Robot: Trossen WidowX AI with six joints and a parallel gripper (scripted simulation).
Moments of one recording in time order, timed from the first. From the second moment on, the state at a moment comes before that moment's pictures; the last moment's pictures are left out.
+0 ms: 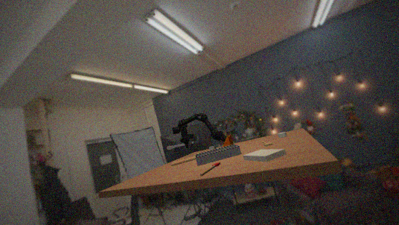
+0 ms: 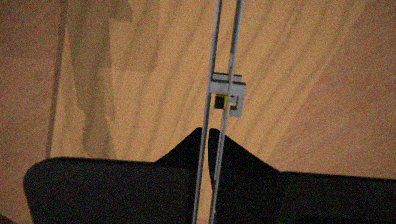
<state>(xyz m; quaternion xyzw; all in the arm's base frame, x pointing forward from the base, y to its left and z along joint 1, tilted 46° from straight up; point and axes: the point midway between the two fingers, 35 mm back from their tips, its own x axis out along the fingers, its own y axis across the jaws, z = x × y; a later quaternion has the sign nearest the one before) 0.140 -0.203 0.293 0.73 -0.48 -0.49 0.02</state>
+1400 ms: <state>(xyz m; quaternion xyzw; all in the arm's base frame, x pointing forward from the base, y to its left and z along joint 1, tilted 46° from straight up) 0.134 -0.245 0.249 0.70 -0.50 -0.50 0.02</state>
